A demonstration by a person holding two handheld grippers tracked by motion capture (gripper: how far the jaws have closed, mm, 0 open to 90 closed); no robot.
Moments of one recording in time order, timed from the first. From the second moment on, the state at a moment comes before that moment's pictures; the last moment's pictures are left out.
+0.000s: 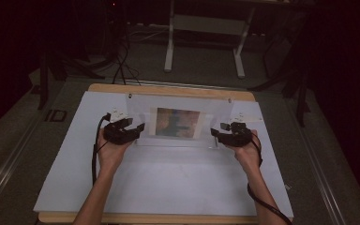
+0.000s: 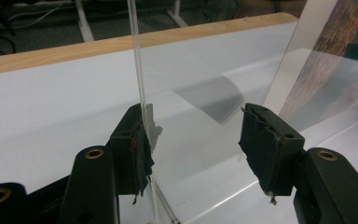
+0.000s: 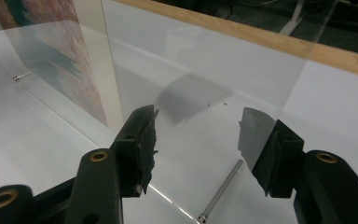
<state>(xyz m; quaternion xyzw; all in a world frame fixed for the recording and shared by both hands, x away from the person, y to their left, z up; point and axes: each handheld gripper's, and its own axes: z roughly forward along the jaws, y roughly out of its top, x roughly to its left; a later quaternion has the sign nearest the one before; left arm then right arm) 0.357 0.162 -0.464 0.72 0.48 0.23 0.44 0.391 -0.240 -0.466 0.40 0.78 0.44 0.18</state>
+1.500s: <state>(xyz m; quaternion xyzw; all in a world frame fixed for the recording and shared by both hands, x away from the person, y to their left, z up) 0.346 0.185 -0.466 0.70 0.48 0.20 0.49 0.384 -0.260 -0.471 0.40 0.78 0.45 0.18</state>
